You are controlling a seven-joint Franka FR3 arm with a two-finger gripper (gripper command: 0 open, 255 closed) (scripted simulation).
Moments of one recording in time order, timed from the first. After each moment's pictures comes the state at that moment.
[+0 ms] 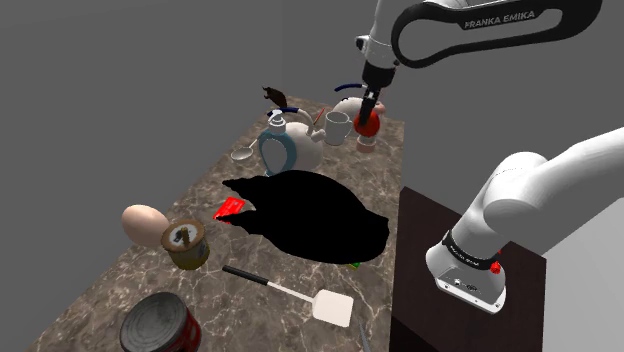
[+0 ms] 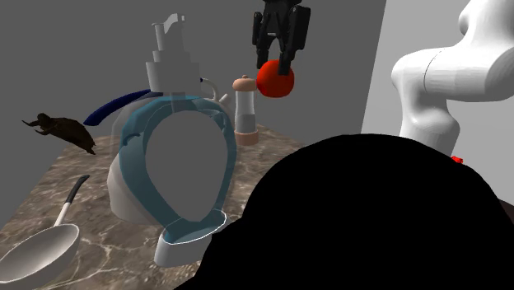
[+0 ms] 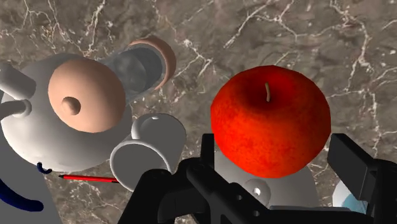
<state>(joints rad) -0.03 -0.56 0.04 -2.46 -0.09 1.98 -0.29</state>
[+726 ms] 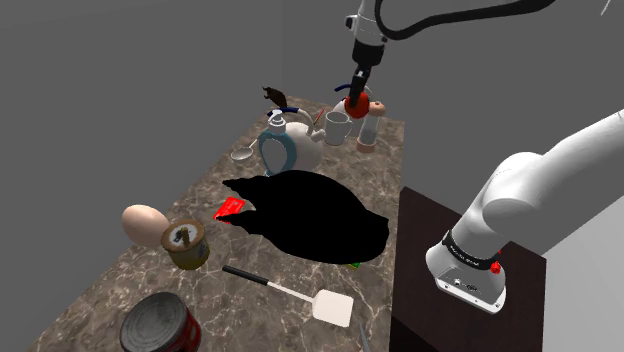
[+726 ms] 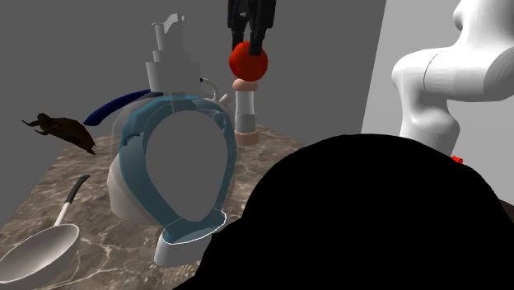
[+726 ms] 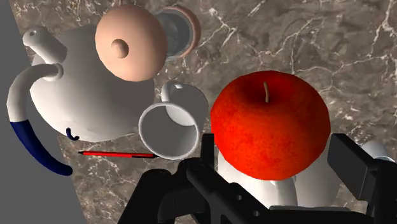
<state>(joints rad) -0.05 -0.41 0.02 -2.25 -0.10 1.93 -0.32</state>
